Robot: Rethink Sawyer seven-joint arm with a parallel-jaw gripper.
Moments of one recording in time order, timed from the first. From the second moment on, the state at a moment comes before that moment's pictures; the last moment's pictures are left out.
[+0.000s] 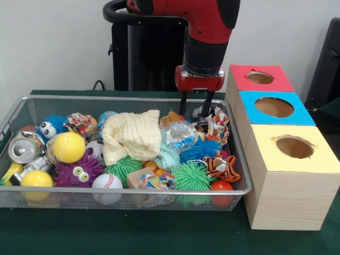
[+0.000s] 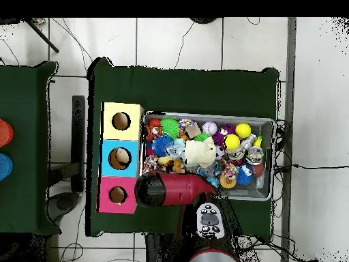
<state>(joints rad) -0.13 -0.60 -0.05 1.86 -0.18 0.33 1.57</state>
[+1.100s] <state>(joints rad) -0.13 -0.58 -0.08 1.83 -0.20 0.33 1.57</state>
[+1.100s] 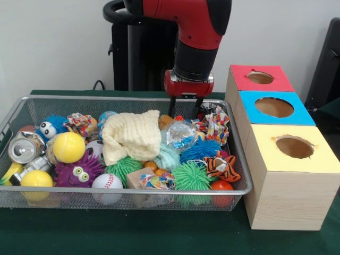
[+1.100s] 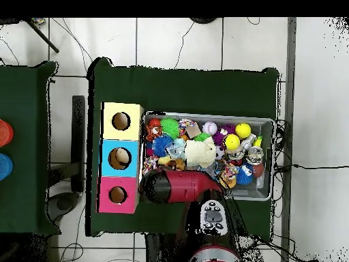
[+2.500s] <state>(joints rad) -0.17 -0.71 0.01 1.83 -0.20 0.34 1.57</state>
